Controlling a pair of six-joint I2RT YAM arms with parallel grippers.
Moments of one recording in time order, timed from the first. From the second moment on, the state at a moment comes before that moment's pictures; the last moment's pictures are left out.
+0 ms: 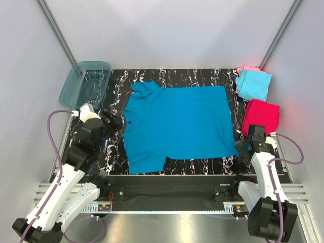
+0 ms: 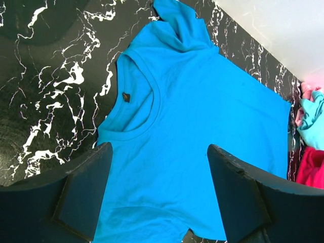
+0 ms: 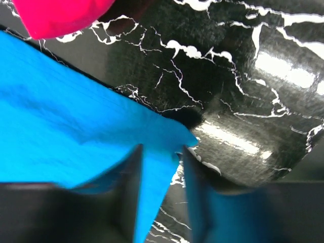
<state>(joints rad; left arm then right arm) -0.42 0.65 0.74 -0.54 -0.37 -0.80 -0.20 0.86 0.52 -0.71 0.19 1.03</state>
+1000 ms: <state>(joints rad) -0.24 1.65 1.25 -0.13 -0.02 -0.69 -0.15 0.61 0.46 -0.32 -0.39 0.85</state>
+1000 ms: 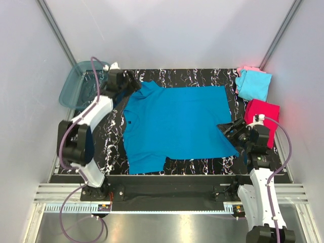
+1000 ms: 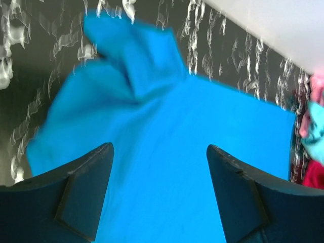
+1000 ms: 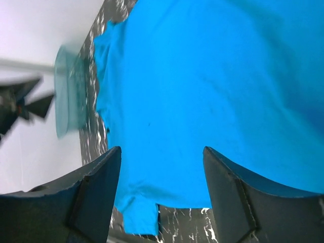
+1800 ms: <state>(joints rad) -0.02 2.36 1.89 -0.30 0.34 -0.45 -0.07 0.73 0.37 -0.19 -0.49 0.79</state>
